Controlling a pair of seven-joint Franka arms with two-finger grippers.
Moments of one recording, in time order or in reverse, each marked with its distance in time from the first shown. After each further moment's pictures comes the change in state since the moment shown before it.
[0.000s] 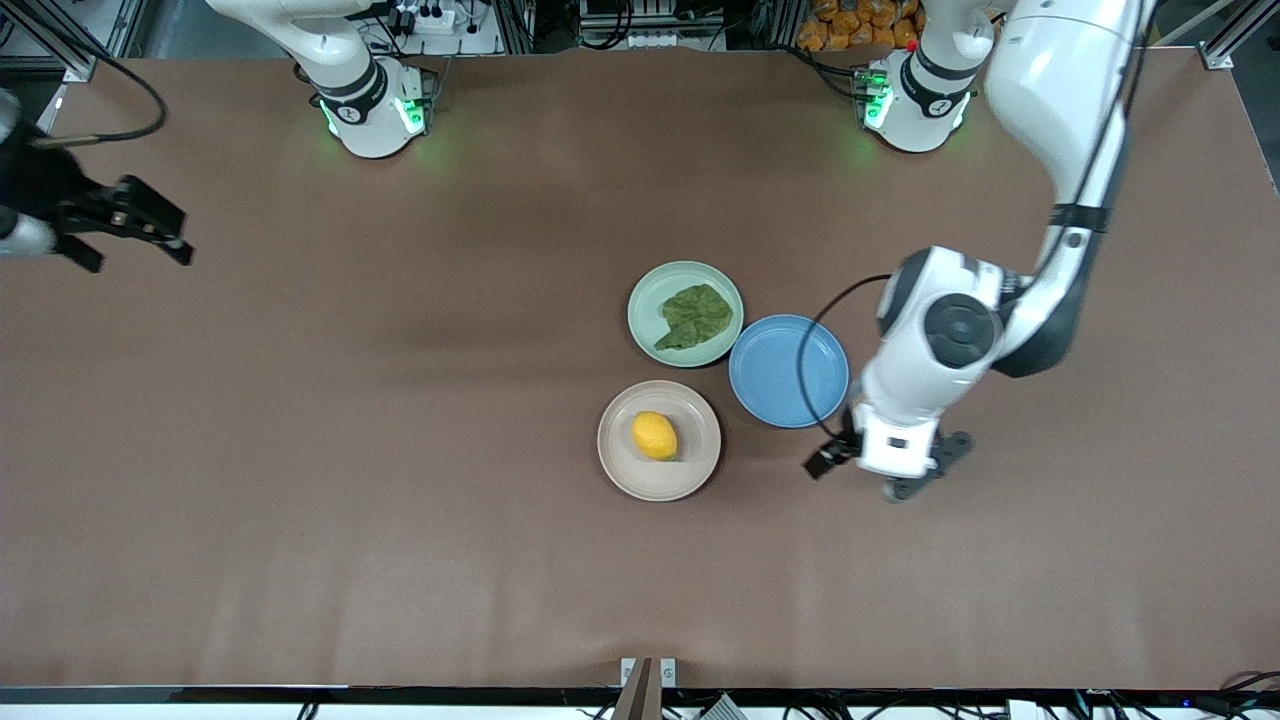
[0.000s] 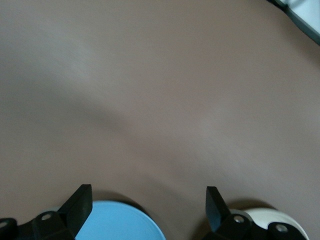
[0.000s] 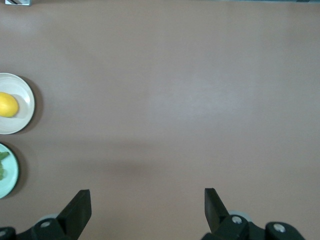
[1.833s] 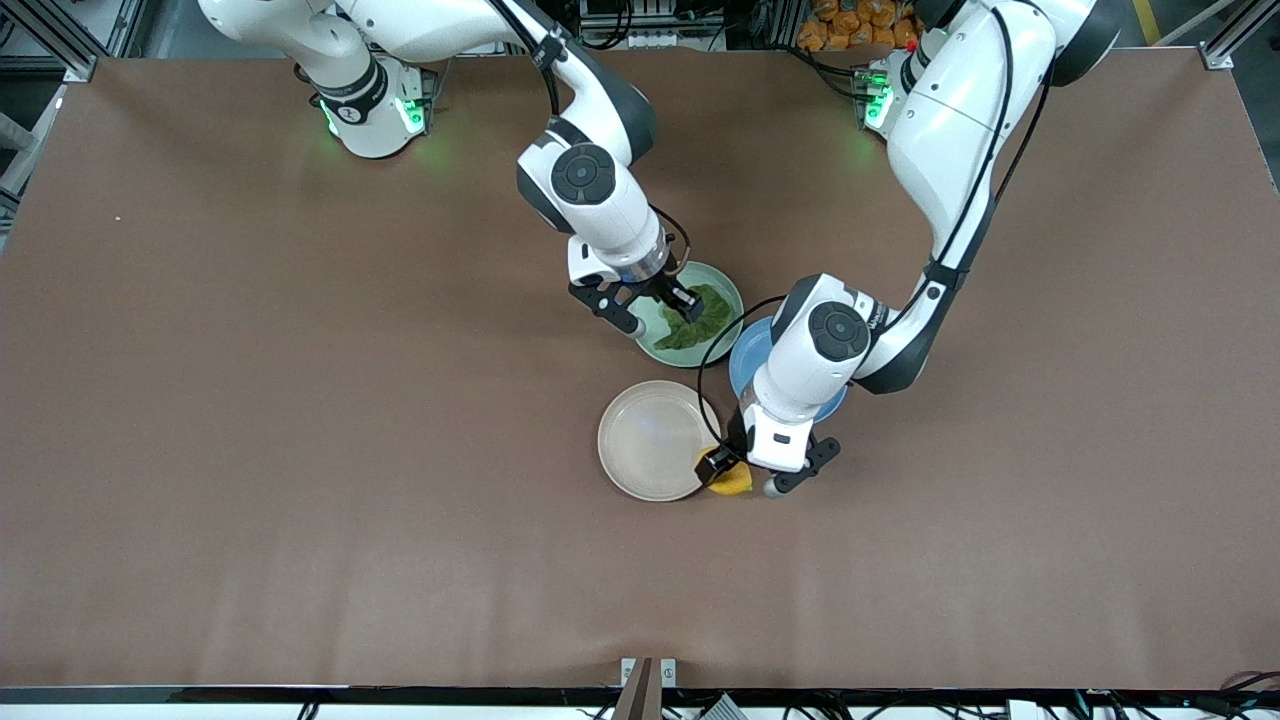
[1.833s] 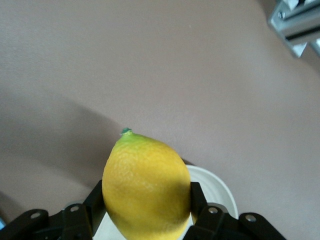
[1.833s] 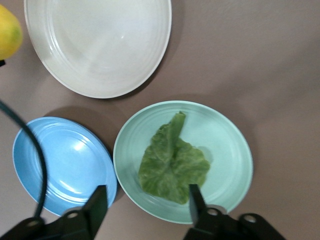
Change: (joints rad) left arm -0.190 0.247 -0.032 0.086 -0.103 0.382 -0.022; right arm 0.650 0.601 0.205 -0.057 0.097 0.734 1.485
